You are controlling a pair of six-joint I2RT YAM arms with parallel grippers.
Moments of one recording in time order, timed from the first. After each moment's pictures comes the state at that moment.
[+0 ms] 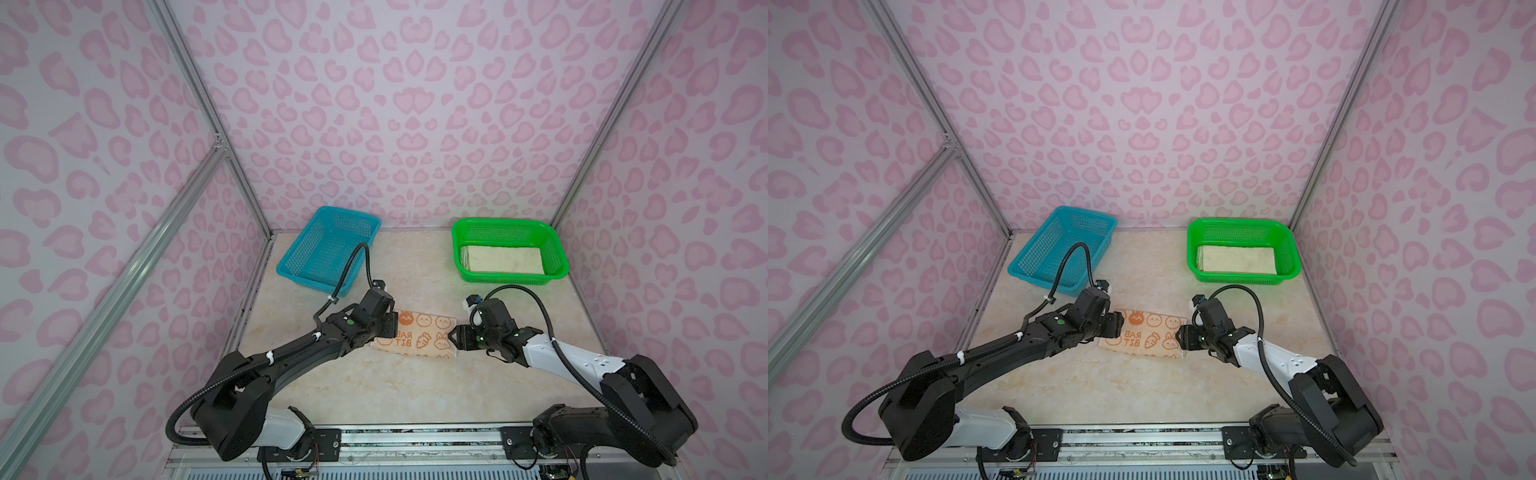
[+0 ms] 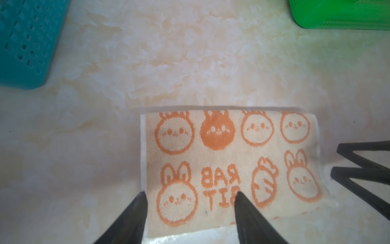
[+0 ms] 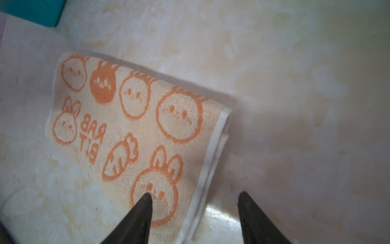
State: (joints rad) left arm -0.73 1.42 0.84 -0.34 -0.12 -0.49; right arm 0.55 1.34 0.56 -0.11 -0.20 0.42
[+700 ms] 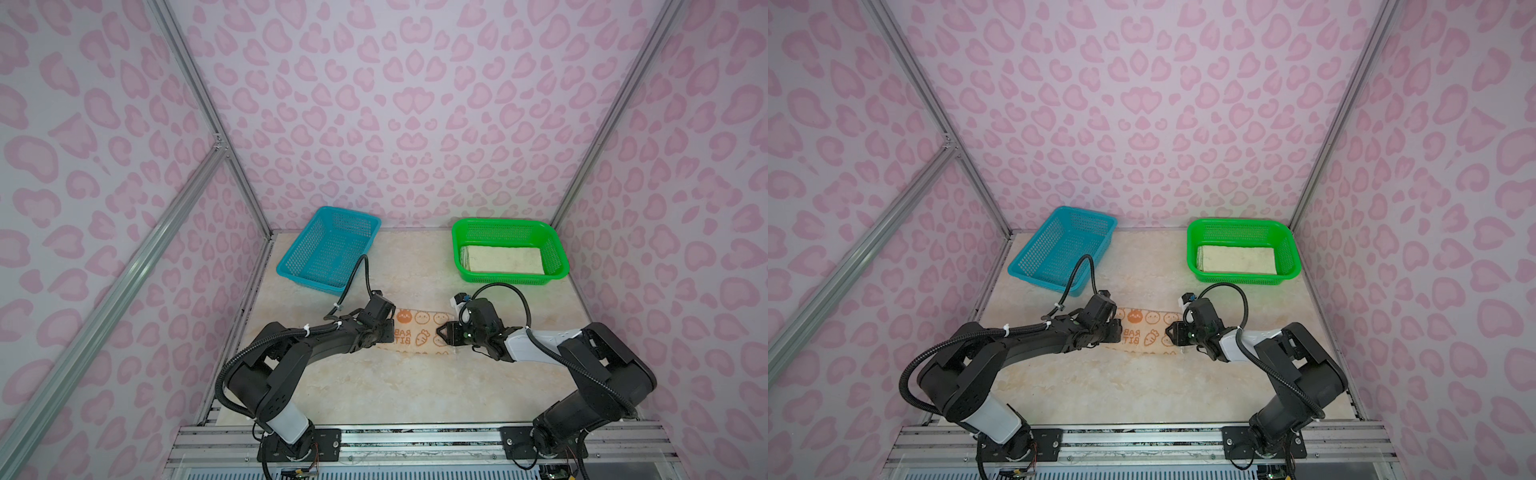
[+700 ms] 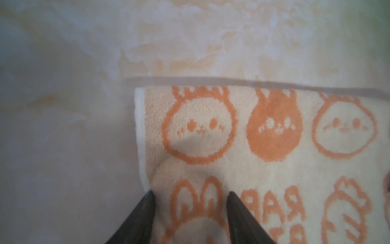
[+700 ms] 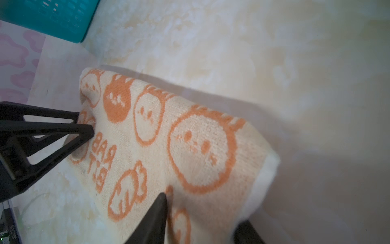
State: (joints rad) left arm -0.68 1.63 0.78 -0.16 -0.09 -0.54; right arm 0.57 1.60 0.56 0.26 -0.28 0.46
